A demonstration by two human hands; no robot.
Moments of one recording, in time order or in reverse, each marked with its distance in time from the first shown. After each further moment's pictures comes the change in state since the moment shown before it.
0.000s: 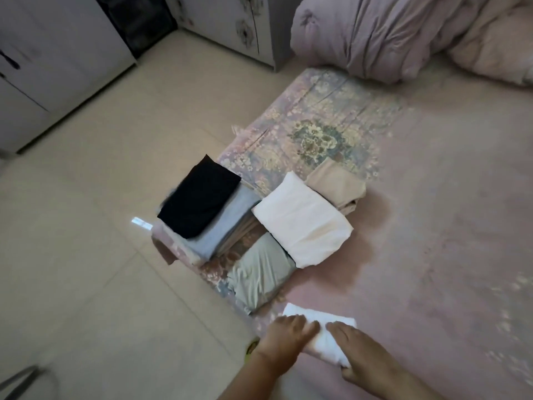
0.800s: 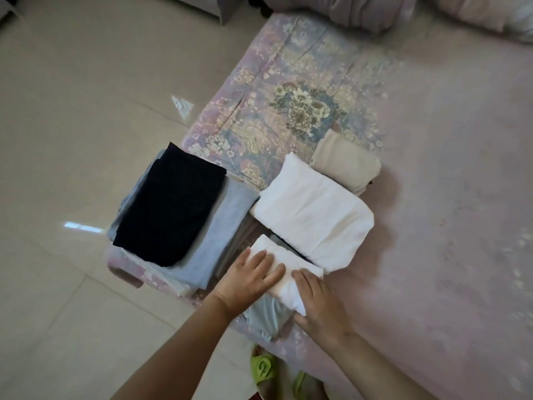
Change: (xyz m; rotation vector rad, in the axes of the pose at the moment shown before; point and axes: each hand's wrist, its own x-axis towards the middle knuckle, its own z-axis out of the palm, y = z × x) left_hand 0.025 -0.244 0.000 0.323 0.414 0.325; right_hand 0.189 -0.088 0.030 -0.114 0.386 0.271
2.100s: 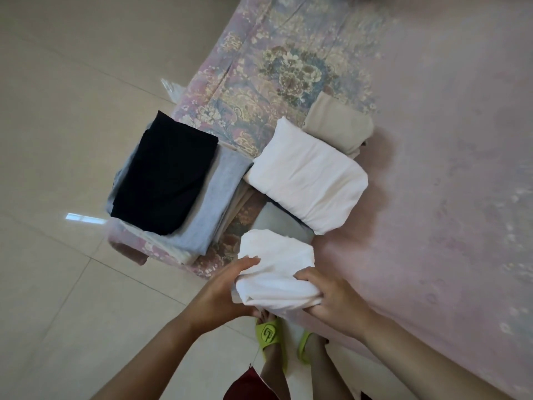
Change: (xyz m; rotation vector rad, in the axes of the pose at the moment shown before) left_hand -0.079 0.048 -0.041 -1.116 -0.292 -0.796; right_hand -0.054 0.009 -0.009 0.697 -0.260 0.144
